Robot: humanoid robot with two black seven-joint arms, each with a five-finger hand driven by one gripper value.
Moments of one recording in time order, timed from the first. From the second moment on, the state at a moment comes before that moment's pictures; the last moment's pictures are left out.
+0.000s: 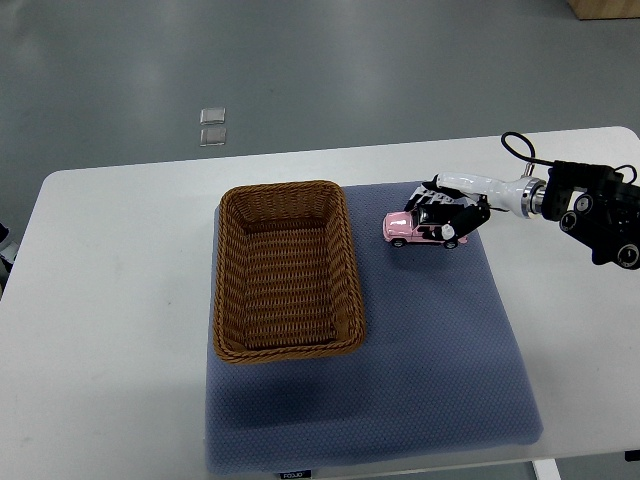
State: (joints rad) left arm 0.00 0.00 -0.07 -0.11 0.11 -0.11 -0.05; right arm 0.95 -0.40 0.27 0.65 -1.20 0.28 0.43
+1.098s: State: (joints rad) left arm 0.00 0.00 -0.07 -0.11 0.11 -0.11 -0.05; right arm 1.11 -0.06 0.18 0.59 -1.08 0.31 0.48
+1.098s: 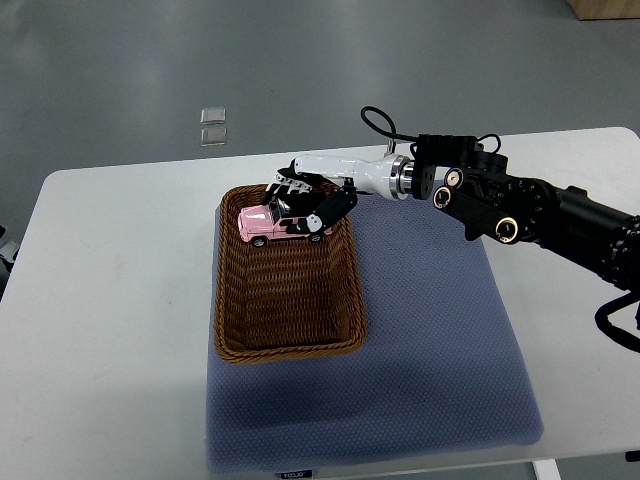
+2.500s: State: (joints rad) left arm 0.00 0.00 -0.07 -0.11 0.11 -0.11 -0.05; right arm 0.81 -0.21 0.61 0.56 0.01 0.41 0.01
